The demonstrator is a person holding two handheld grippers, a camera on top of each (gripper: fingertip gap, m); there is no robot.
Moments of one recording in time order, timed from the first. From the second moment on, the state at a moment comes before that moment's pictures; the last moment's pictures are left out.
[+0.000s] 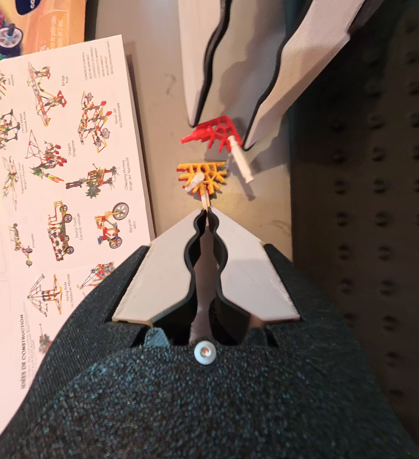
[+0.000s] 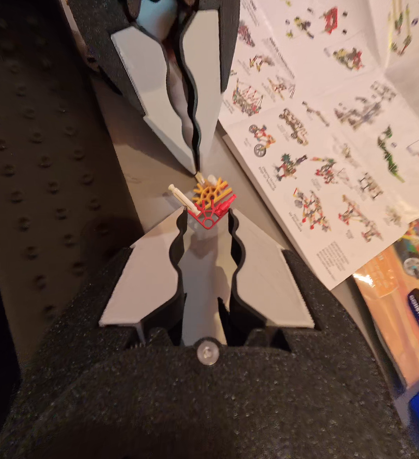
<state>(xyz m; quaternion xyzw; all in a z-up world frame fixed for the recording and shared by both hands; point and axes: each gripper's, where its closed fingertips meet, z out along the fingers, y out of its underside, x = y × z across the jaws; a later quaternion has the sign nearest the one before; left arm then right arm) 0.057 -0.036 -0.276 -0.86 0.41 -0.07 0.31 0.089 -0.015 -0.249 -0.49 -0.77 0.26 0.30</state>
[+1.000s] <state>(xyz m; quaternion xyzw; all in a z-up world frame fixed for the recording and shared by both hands) 0.064 -0.014 -0.265 -0.83 0.40 -0.08 0.37 0.072 -0.011 -0.262 -0.46 -0.79 0.26 0.32</state>
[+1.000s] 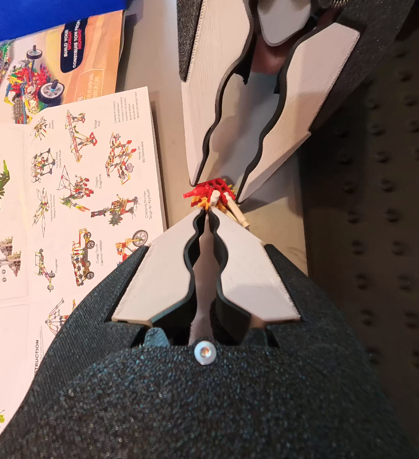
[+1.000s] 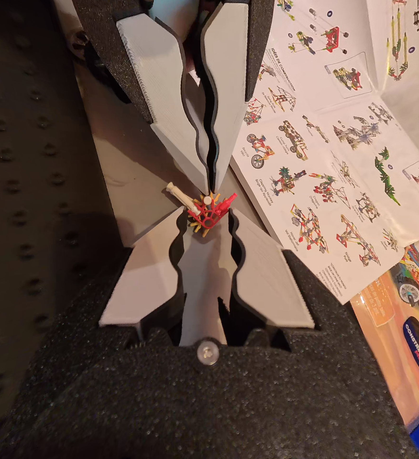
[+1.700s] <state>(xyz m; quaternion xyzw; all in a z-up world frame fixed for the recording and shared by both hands) 0.068 -0.012 -0.263 -0.83 0.38 -0.12 0.39 0.071 -0.014 -0.261 -0.42 -0.78 0.31 0.34</state>
